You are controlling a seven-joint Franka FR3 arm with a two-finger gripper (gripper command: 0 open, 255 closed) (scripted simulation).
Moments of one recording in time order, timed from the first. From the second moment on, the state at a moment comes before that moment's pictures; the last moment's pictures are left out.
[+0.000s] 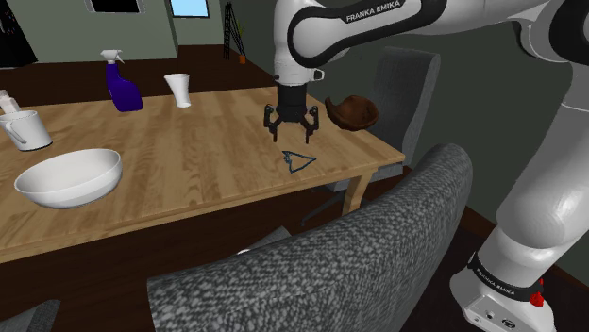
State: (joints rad) arm -0.25 0.11 0.65 -1.79 -0.03 1.86 1.23
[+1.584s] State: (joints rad) arm -0.23 0.23 0.64 -1.77 -0.08 1.89 1.29
